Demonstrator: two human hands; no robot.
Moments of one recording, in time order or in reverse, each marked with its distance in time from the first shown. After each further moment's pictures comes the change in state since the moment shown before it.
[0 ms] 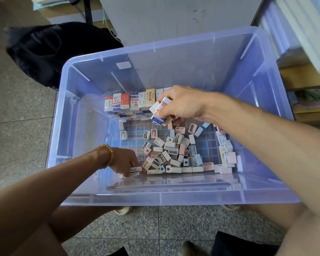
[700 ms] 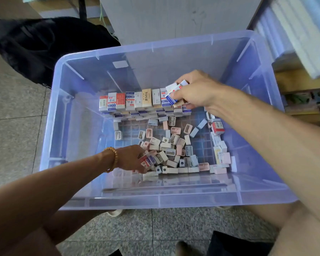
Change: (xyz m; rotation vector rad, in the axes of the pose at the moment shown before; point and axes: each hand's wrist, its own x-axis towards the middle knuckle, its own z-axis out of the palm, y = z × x) left_hand 0.017 0.021 0.004 -0.274 0.235 0.130; right_hand 0.003 0.007 -0.022 0.046 0.383 0.075
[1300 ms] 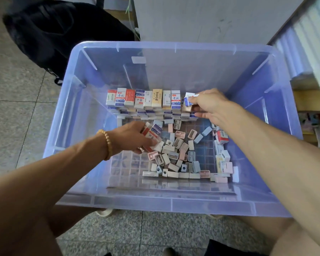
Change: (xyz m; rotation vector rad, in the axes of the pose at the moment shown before) left_hand -0.030 0.014 -0.037 -0.543 0.261 0.082; right_hand 0.056 0.045 0.020 0.262 0.196 0.292
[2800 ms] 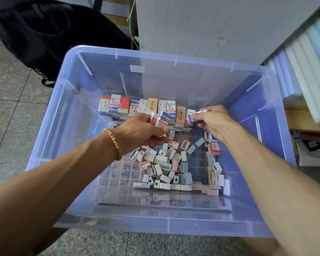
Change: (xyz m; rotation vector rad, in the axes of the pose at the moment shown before) left_hand 0.014 0.044 0.001 -0.700 0.006 -0.007; right_hand 0.017 0.017 -0.022 -0.004 0.101 -0.019
